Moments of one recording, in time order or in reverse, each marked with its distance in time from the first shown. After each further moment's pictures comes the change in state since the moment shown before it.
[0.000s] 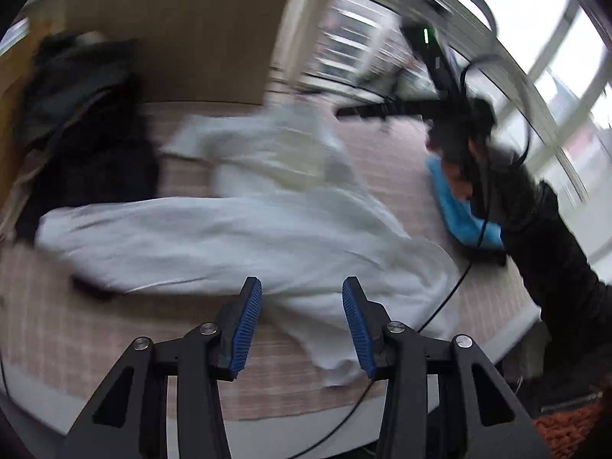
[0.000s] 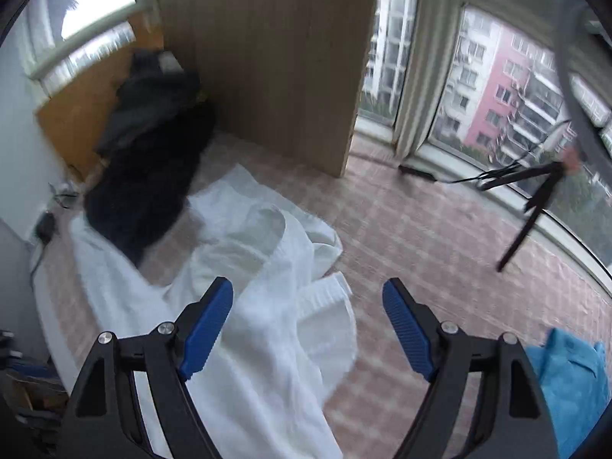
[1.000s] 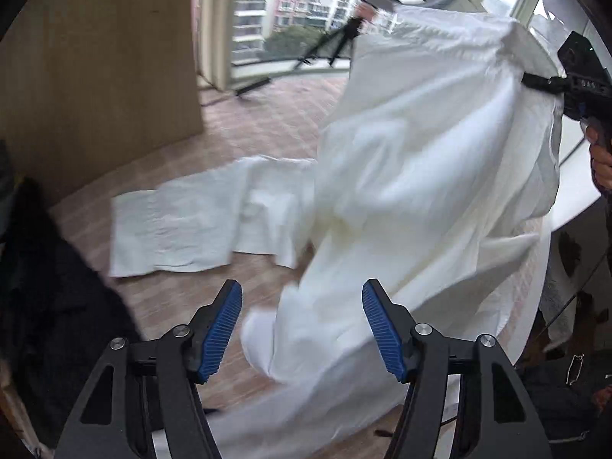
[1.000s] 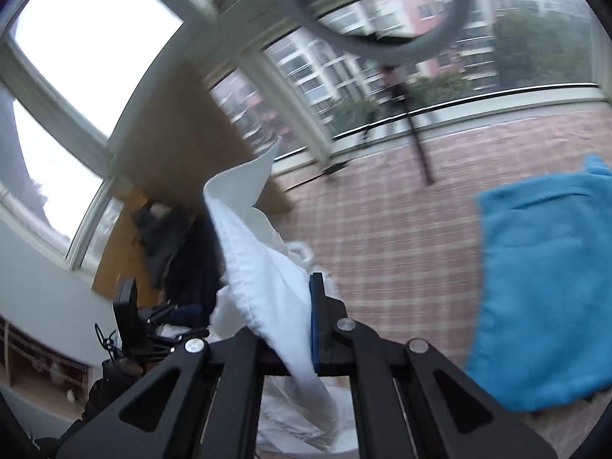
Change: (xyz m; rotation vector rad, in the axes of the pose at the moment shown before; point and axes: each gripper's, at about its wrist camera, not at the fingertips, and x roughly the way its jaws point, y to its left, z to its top) left arm 0.133 -0.001 0.111 0.496 0.182 -0.177; right arm -0.187 -0.156 -0.117 0.653 -0.238 0.170
